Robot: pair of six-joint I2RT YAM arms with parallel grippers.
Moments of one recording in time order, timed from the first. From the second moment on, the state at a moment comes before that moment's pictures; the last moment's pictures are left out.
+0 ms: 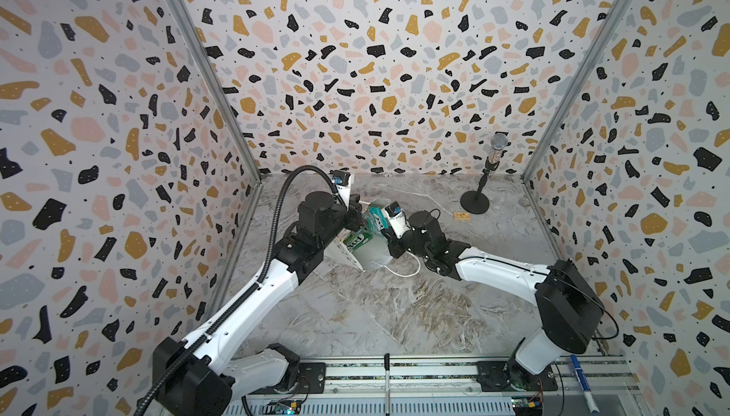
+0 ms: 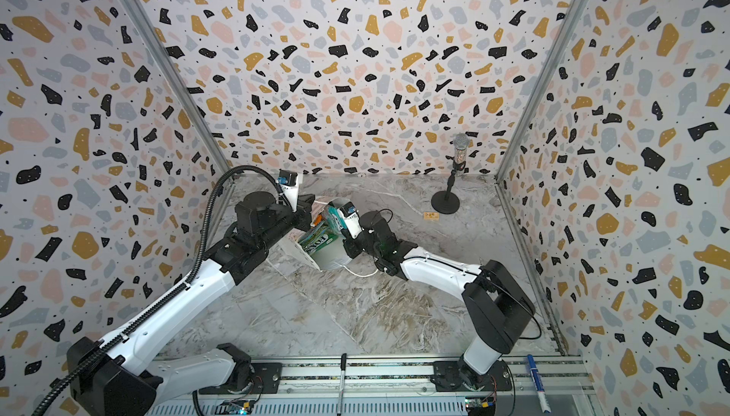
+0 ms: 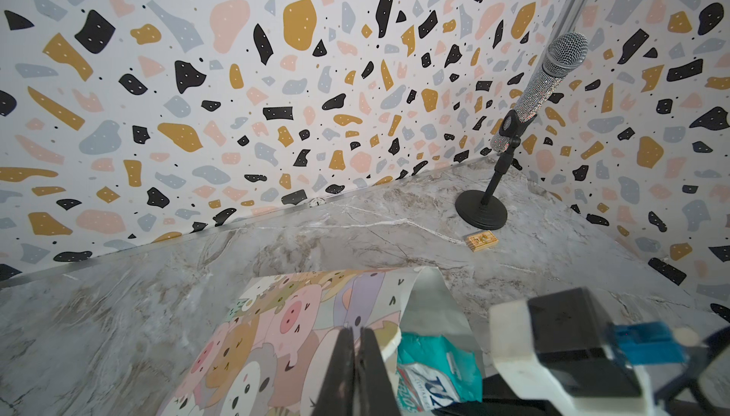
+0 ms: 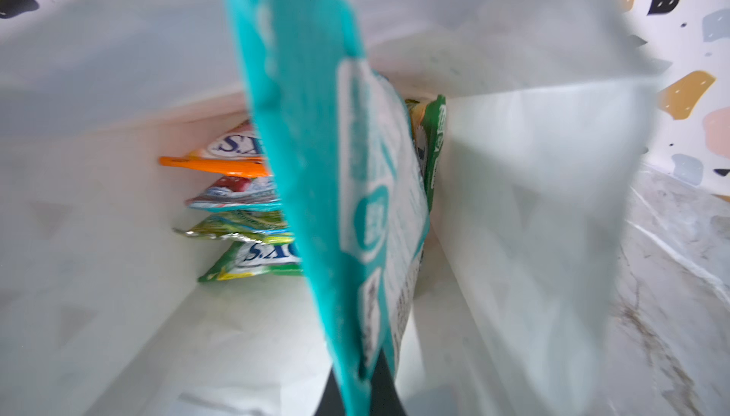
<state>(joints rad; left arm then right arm) -0.49 1.17 1.04 -0.11 -0.03 -0.08 0.81 1.58 1.04 0.13 -0.06 0.03</state>
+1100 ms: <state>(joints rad) -0.49 1.17 1.04 -0.14 -0.04 -0.07 0.67 1.15 1.03 -0.10 0.22 -0.06</state>
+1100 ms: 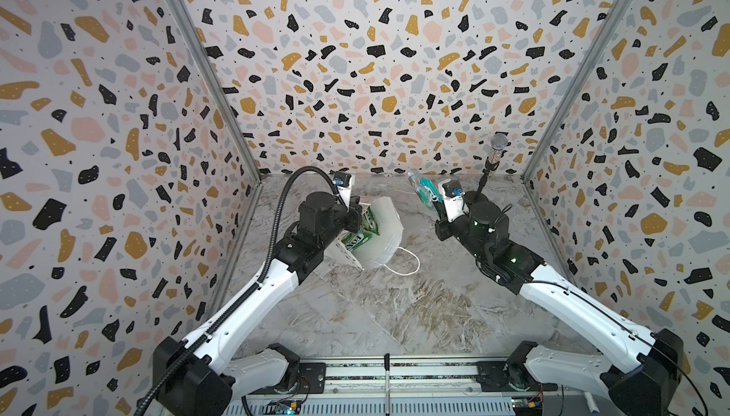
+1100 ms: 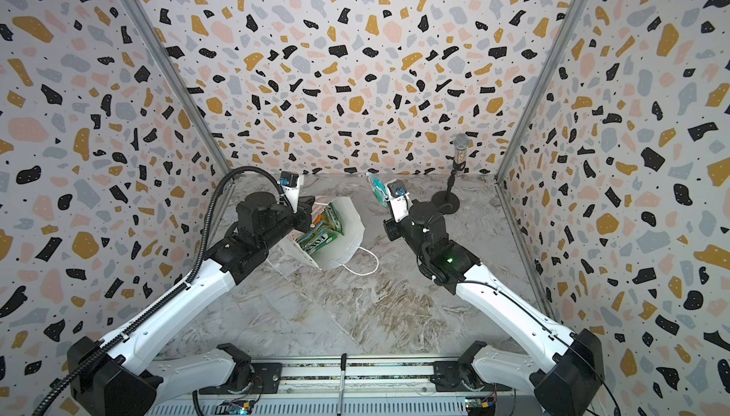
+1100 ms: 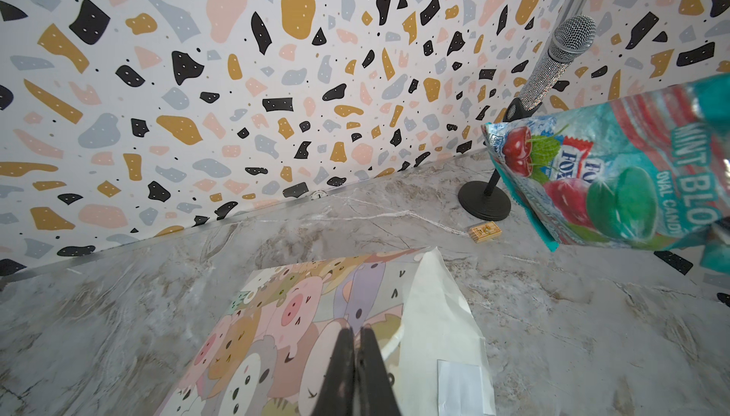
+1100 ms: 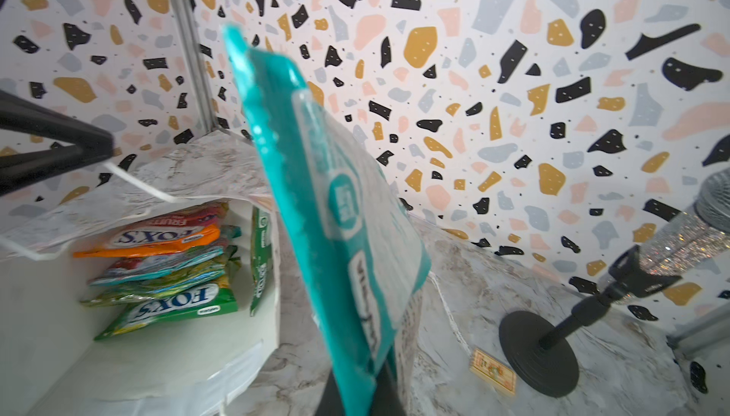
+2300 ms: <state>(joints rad) -0.49 1.17 1.04 -0.14 -0.04 -0.07 0.34 1.72 0.96 0.11 -0.53 0.33</state>
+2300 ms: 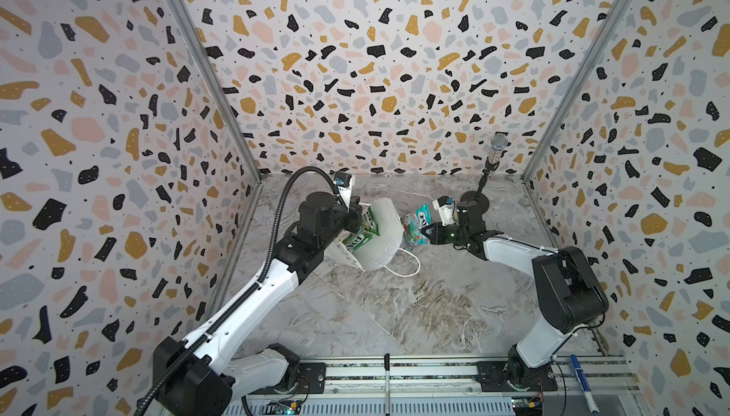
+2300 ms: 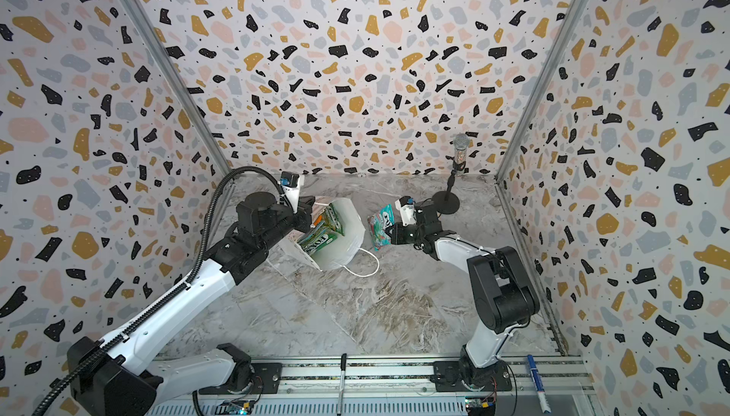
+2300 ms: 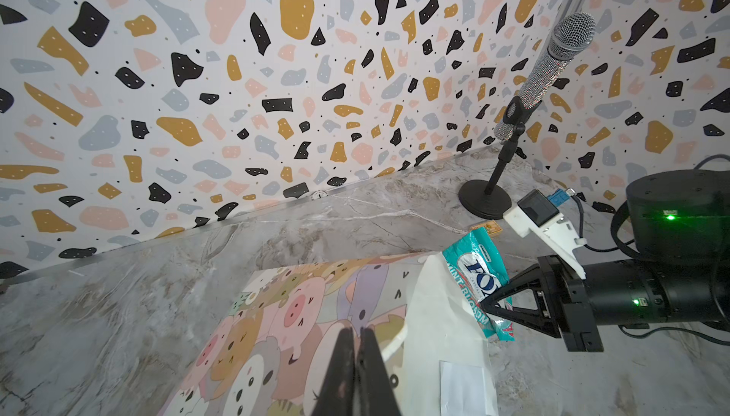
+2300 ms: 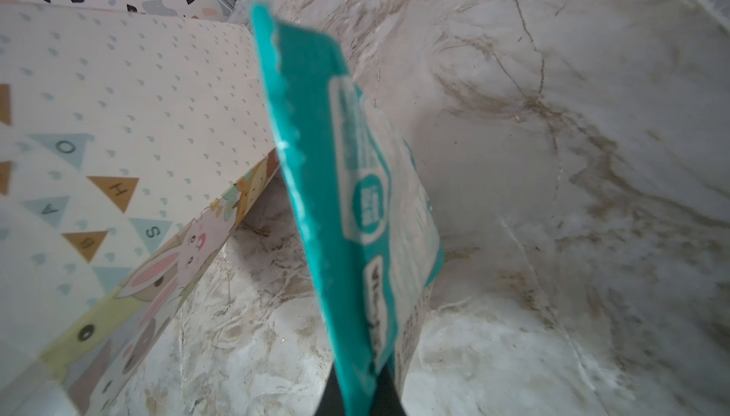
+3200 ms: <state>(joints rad) -0.49 1.17 1.04 -0.14 -0.03 -0.06 0.26 1.93 1.00 0.29 -0.54 0.49</state>
